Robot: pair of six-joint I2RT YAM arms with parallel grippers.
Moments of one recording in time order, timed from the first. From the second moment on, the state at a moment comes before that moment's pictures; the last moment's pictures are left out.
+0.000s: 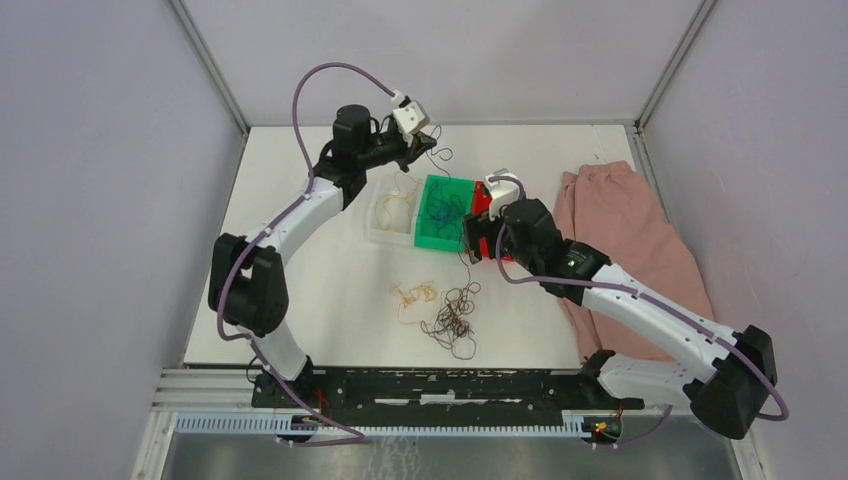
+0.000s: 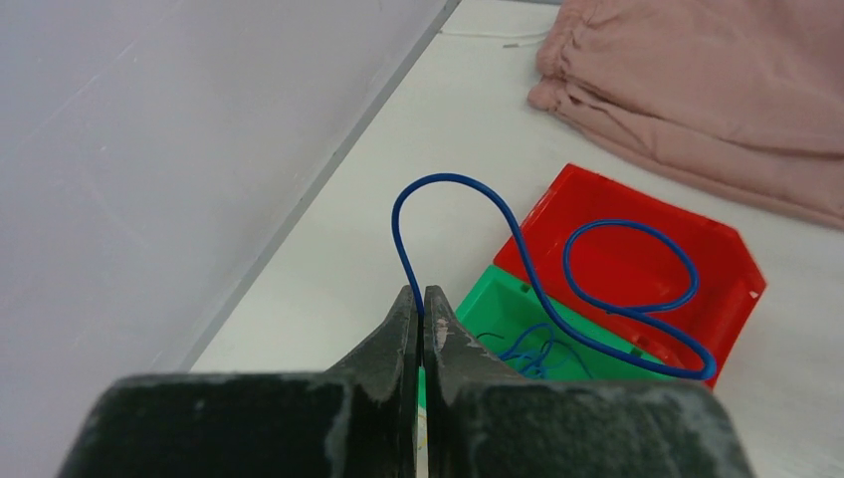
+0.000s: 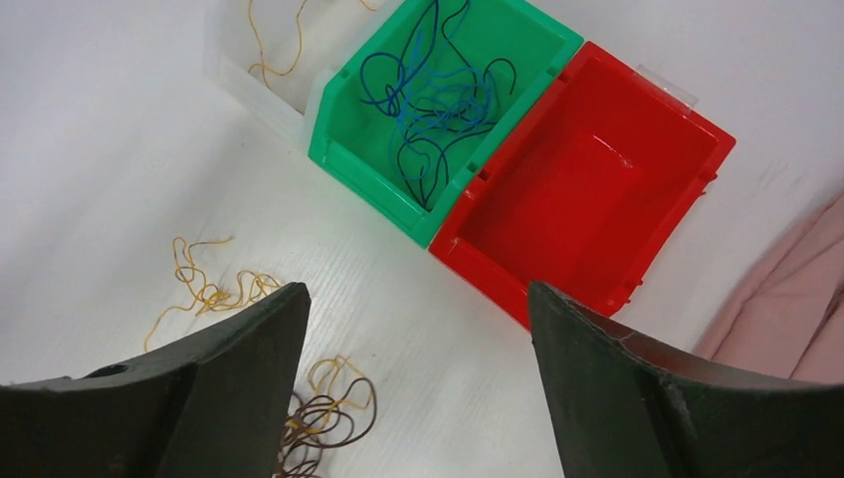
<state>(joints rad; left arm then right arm) -0.40 1.70 1.39 0.16 0.64 0.33 0.80 1.12 0.92 -0.28 0.26 0.17</state>
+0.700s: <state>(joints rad) -0.48 1.85 1.41 0.04 0.44 0.55 0.71 1.17 0.95 -0.25 0.14 0.26</state>
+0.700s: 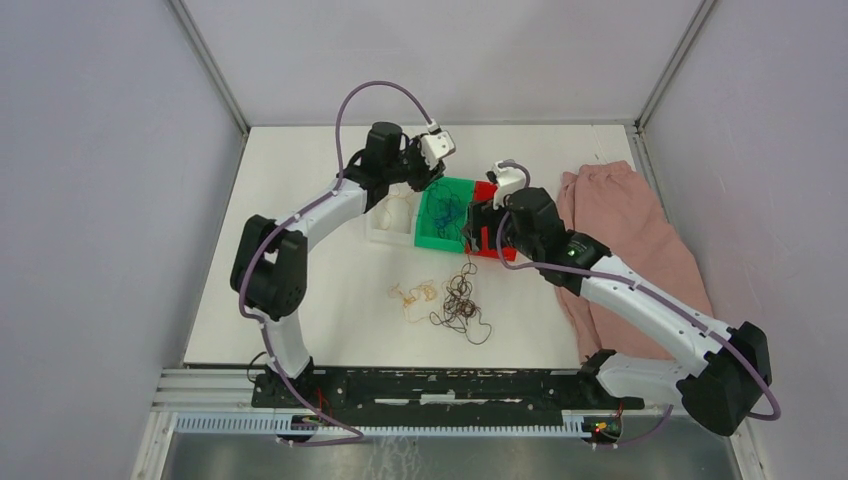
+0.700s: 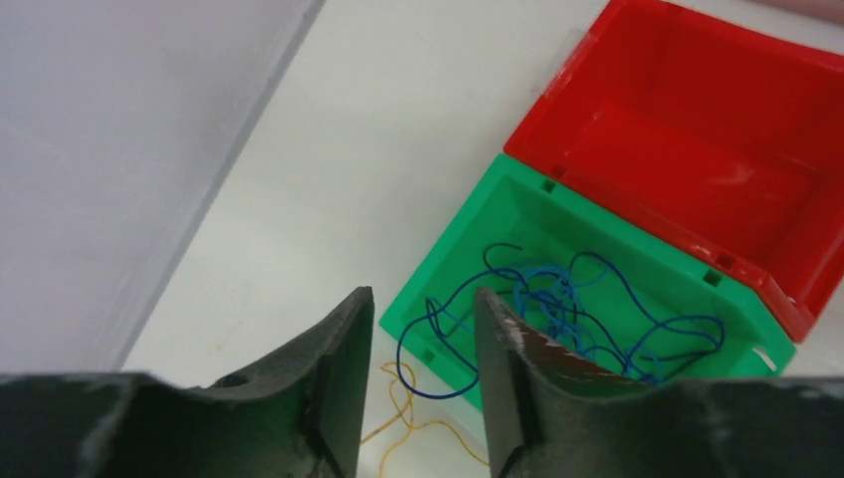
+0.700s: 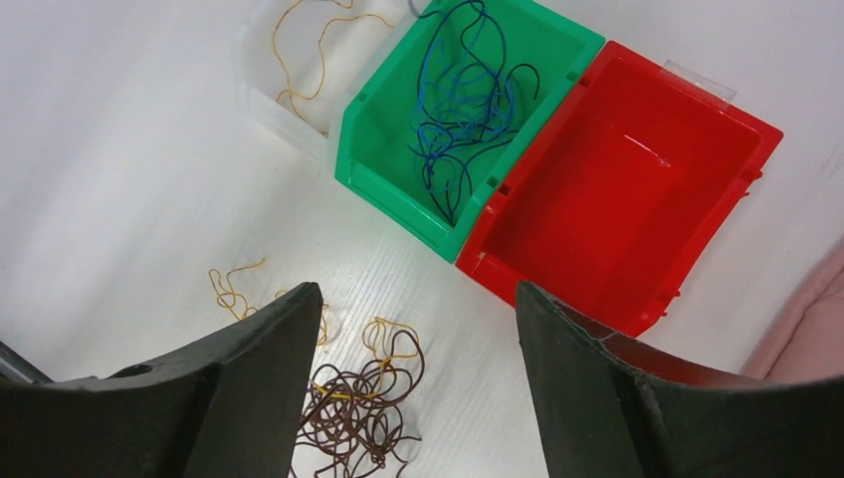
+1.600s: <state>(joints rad) -0.56 1.18 1.02 -0.28 0.89 0.40 0.71 1.25 1.12 -0.31 0.02 0.40</state>
